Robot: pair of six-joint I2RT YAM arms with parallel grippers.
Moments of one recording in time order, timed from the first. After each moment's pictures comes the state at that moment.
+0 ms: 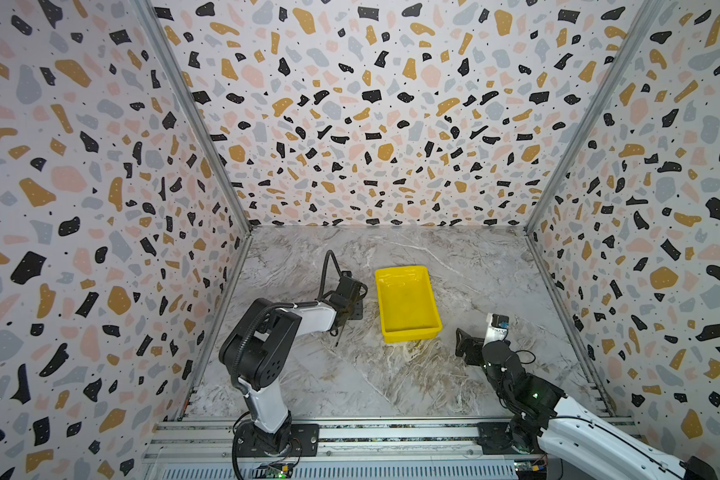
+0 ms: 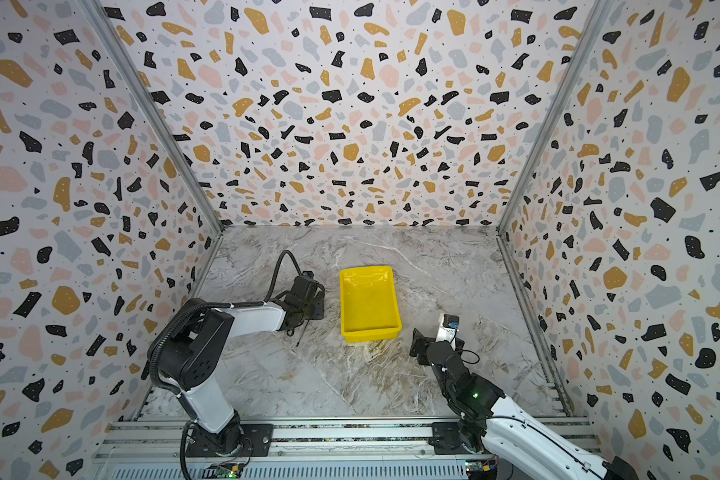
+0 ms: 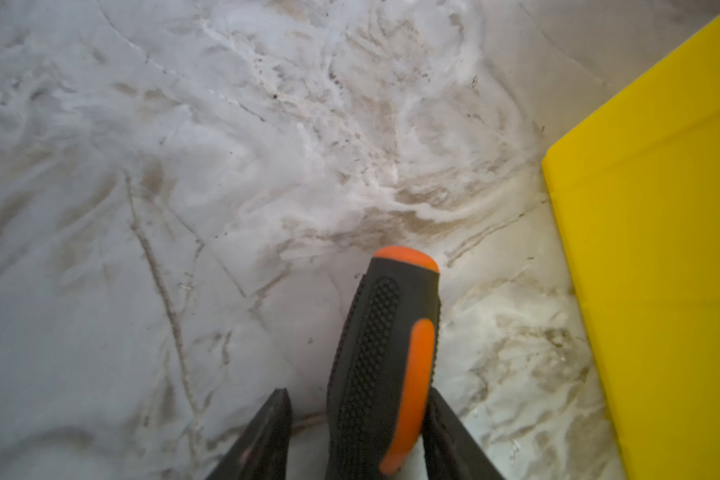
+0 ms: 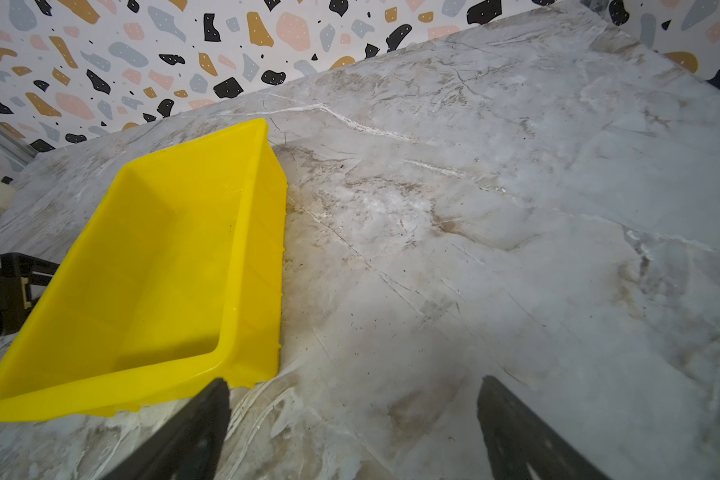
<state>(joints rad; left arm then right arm) -0.50 1.79 0.87 -0.01 -0.18 -0.40 0.78 0.56 0.21 -0.18 0.56 0.59</state>
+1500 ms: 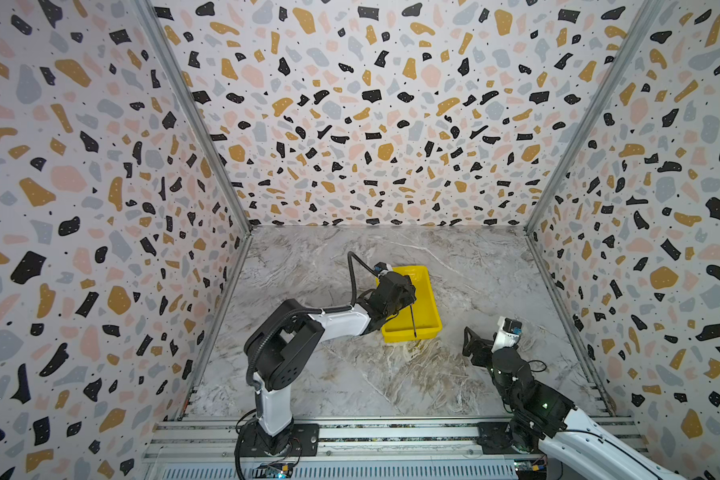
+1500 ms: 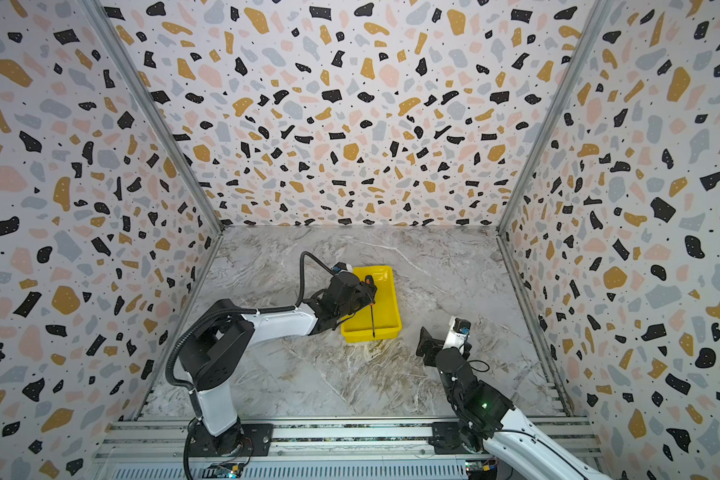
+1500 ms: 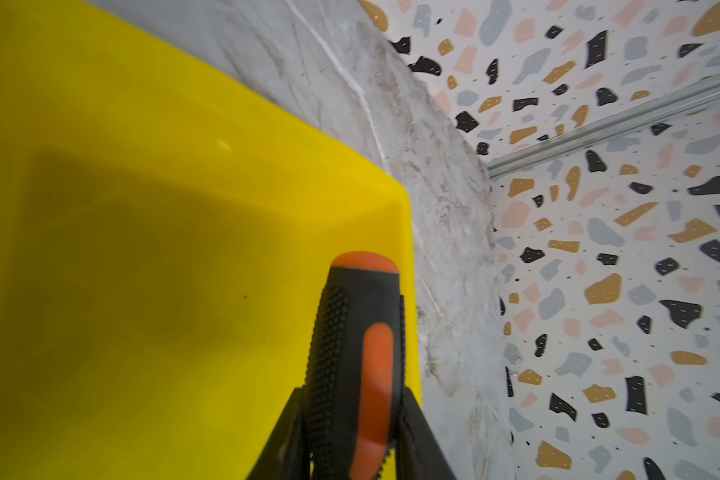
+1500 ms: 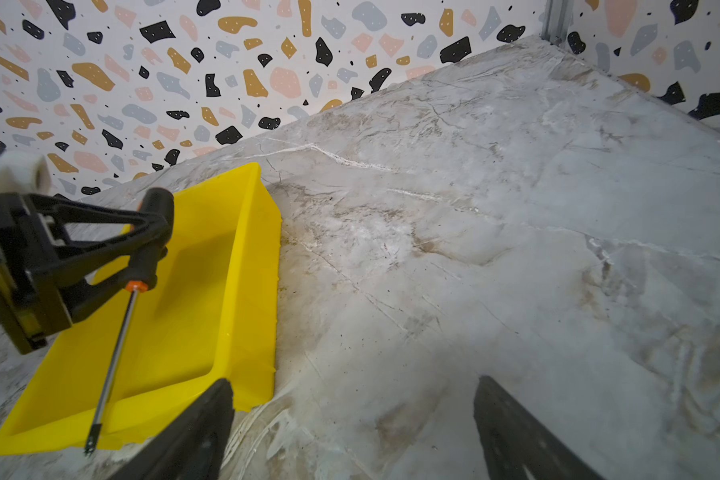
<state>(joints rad) -0.78 1.89 1.08 0.23 -0.09 -1.09 0.78 0.39 0.17 -0.23 0.62 0.61</state>
